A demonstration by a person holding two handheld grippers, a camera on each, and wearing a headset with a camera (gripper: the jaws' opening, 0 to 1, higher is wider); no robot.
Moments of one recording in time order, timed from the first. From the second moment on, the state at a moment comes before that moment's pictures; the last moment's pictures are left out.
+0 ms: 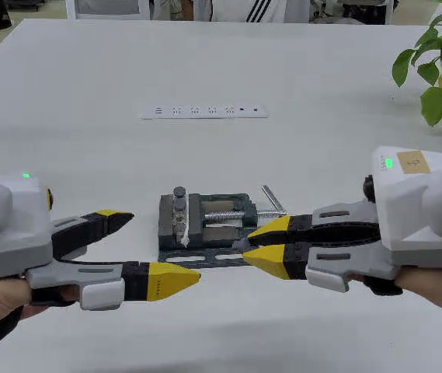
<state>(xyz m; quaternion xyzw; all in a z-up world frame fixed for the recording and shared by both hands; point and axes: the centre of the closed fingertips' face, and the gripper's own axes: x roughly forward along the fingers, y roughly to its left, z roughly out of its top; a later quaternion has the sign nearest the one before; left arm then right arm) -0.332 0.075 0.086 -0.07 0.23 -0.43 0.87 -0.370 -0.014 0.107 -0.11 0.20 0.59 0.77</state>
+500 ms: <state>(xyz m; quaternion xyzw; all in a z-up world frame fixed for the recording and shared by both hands) -0.345 0.101 0.049 0.10 0.26 -0.39 0.88 -0.364 -0.014 0.087 -0.13 0.24 0.60 0.75</state>
